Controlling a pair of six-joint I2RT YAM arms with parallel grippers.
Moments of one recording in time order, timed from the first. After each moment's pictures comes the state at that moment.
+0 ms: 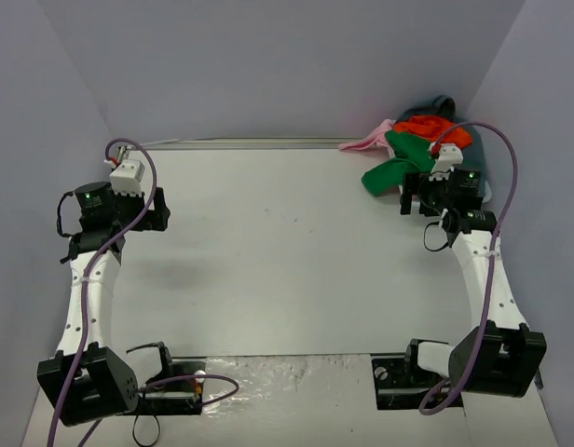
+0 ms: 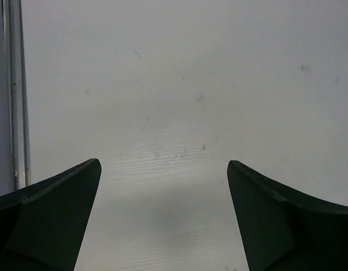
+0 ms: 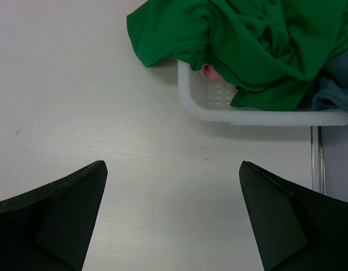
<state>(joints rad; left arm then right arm) 0.23 1.11 1.00 -0.42 0.37 0.17 -0.10 1.23 1.07 -0.41 -0.13 -0.12</state>
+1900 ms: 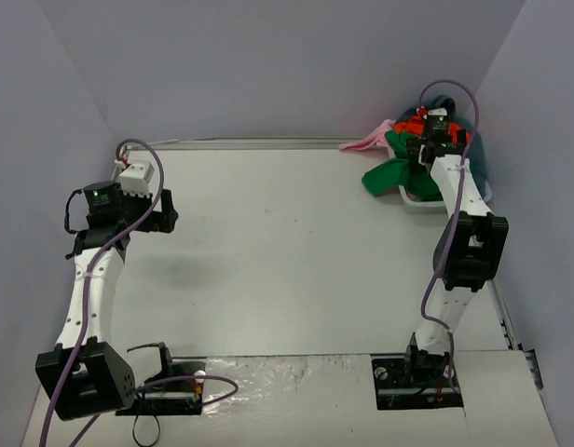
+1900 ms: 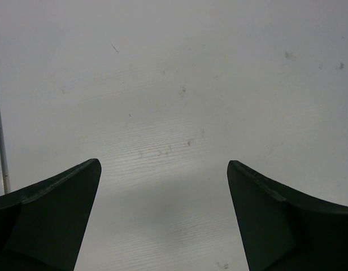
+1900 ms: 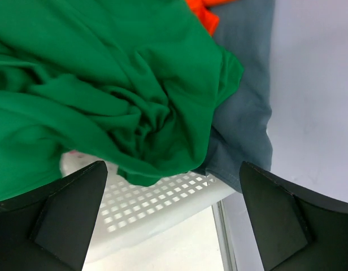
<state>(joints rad) 0.19 1.13 1.00 -0.43 0.39 0.17 -0.05 1.94 1.74 -0.52 0.44 -0.24</state>
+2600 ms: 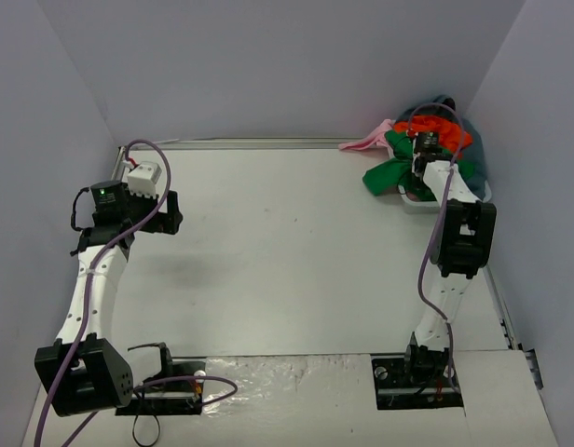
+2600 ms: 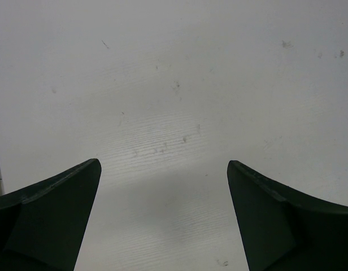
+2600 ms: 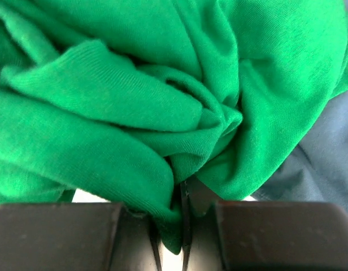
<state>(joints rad) 0.15 1.15 1.00 -0.44 0.38 0.19 -0.10 2.12 1.71 -0.50 0.33 -0.24</state>
